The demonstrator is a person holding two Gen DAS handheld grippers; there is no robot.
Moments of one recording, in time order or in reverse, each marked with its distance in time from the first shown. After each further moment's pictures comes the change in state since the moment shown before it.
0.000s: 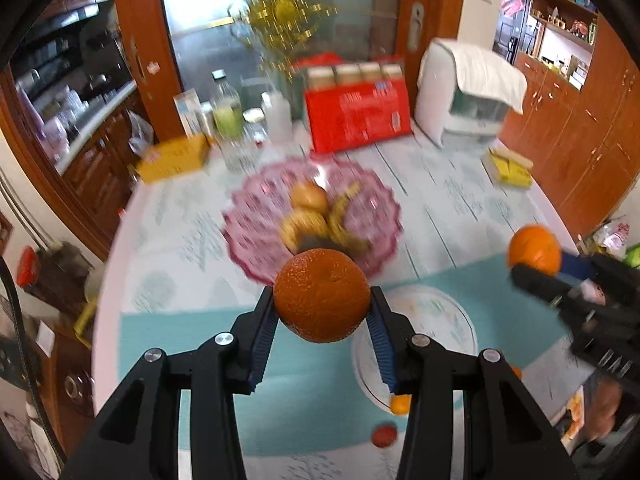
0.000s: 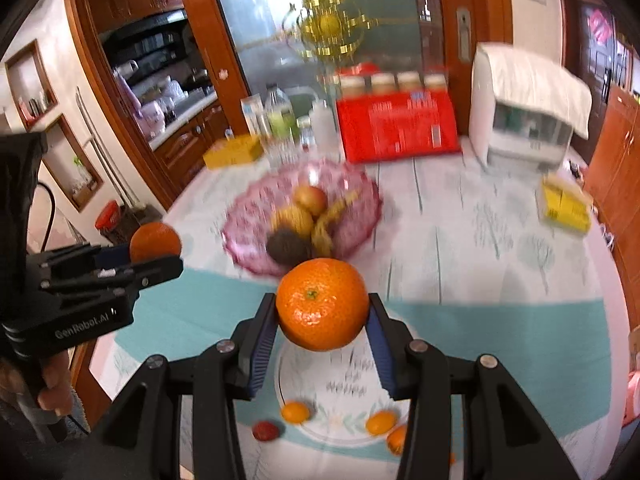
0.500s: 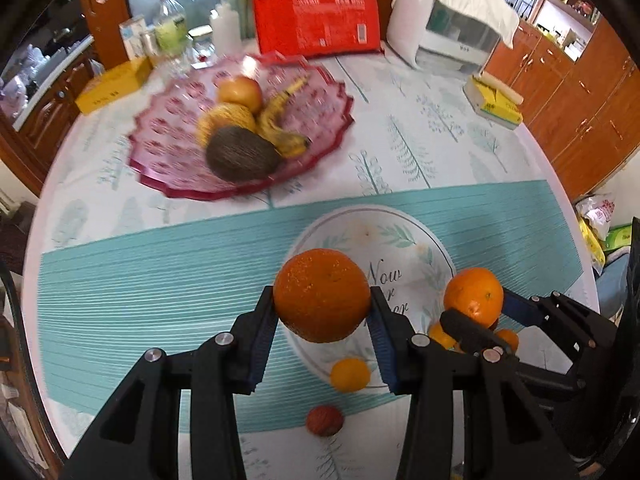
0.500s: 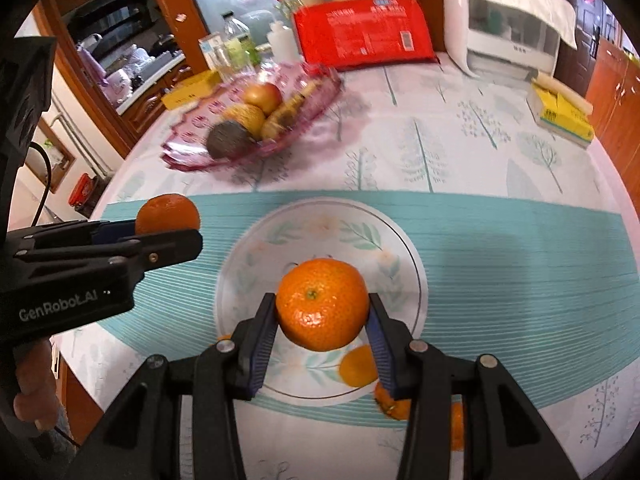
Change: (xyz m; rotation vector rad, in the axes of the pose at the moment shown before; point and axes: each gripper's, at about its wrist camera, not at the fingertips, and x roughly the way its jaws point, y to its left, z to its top) left arm 0.095 -0.063 -0.075 -0.023 0.203 -0.116; right arm 0.072 -0.031 -0.116 0.066 0.177 -0.041
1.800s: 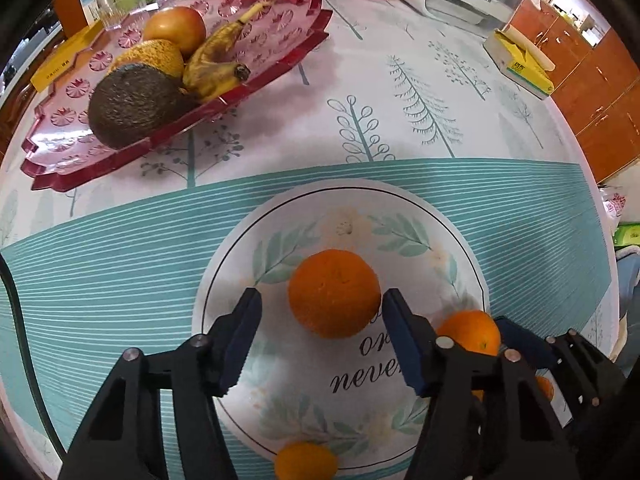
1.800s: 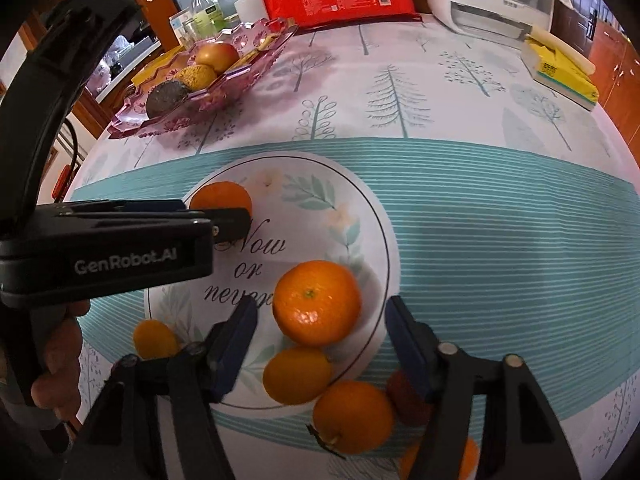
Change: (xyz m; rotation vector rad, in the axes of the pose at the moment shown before) left arm 0.137 -0.039 0.017 -0.016 0.149 -0.015; right arm 0.070 -0.049 -0.025 0.041 0.104 -0.029
